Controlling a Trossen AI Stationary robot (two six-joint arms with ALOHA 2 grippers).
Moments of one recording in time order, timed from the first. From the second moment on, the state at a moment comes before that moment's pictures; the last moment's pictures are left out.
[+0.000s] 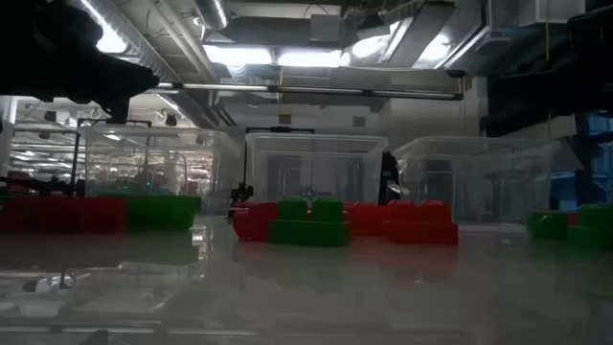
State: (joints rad) left arm -0.02 0.01 0.01 0.03 -0.12 -0.04; right arm 0.10 0.03 0.01 0.04 0.09 -0.42
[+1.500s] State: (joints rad) left arm -0.02 0.01 0.01 0.03 -0.12 -0.04; right arm 0.10 0.03 0.01 0.04 0.09 -0.42
